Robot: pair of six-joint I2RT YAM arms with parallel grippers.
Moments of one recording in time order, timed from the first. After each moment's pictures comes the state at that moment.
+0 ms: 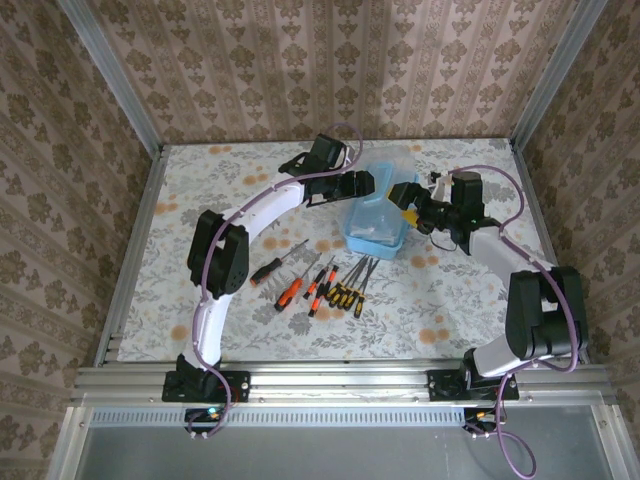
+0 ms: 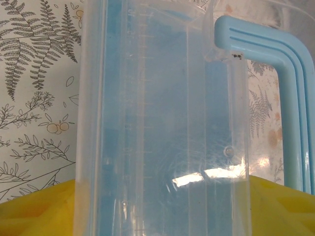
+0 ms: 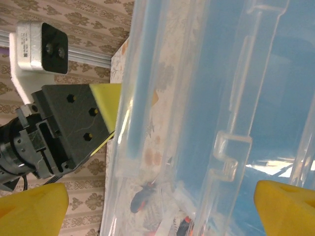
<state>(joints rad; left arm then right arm) -0.65 2.17 1.89 -0.50 0.34 -0.59 0.05 1.49 0.88 0.05 -0.71 0.80</state>
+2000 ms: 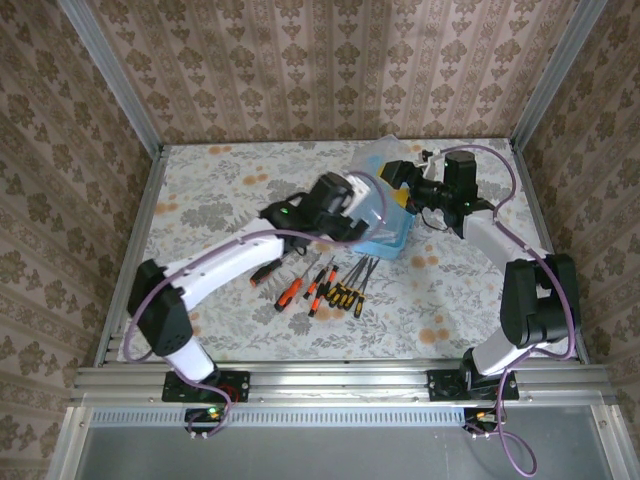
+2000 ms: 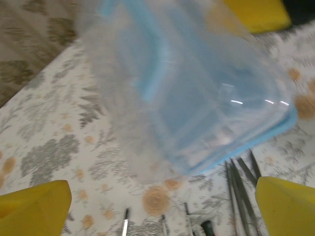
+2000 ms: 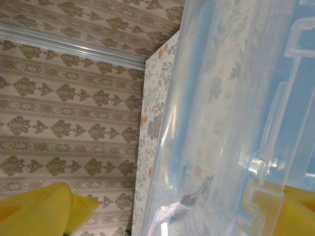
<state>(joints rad) -0.89 1.61 1.45 -0.54 -0.23 0.06 0.10 1.58 1.06 0.10 -0.76 0.92</state>
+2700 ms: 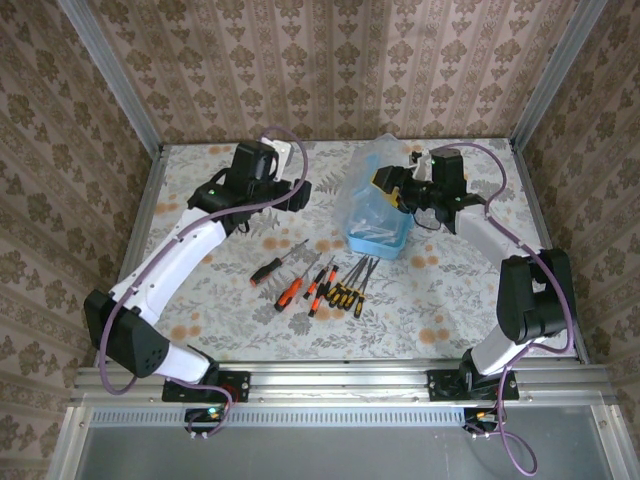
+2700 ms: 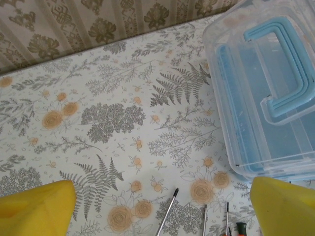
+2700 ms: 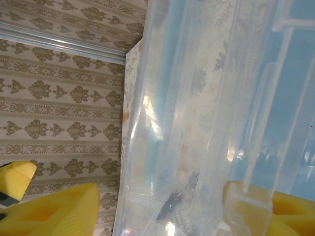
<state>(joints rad) -0.58 1.44 1.43 -0.66 -0.08 -0.11 0.16 1.61 1.12 -0.03 -0.66 0.87</state>
